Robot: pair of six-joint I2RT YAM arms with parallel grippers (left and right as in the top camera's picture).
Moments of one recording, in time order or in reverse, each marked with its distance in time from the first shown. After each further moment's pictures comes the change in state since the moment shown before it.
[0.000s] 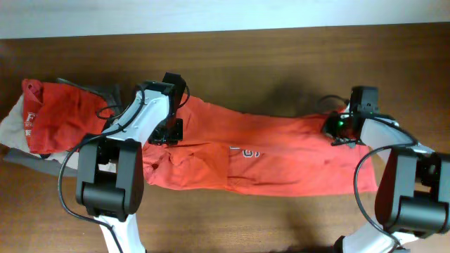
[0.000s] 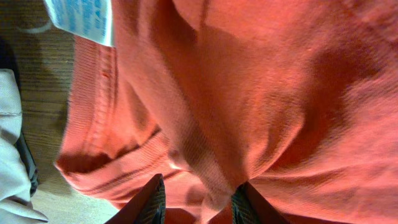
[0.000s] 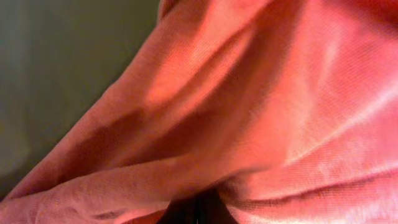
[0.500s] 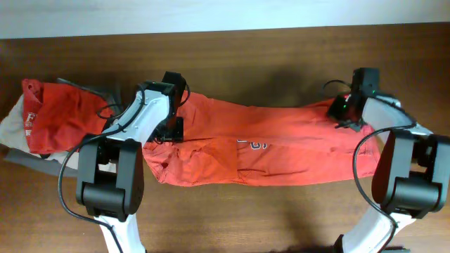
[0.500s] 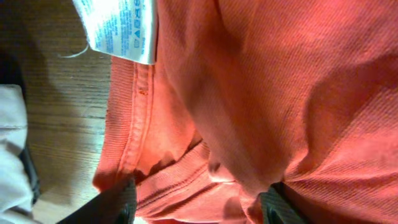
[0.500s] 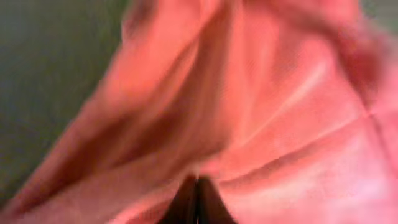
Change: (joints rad) left arm -0.001 0.000 0.003 0.024 -0.010 0.007; right arm -0.008 0.133 0.288 -0.202 0.092 0.014
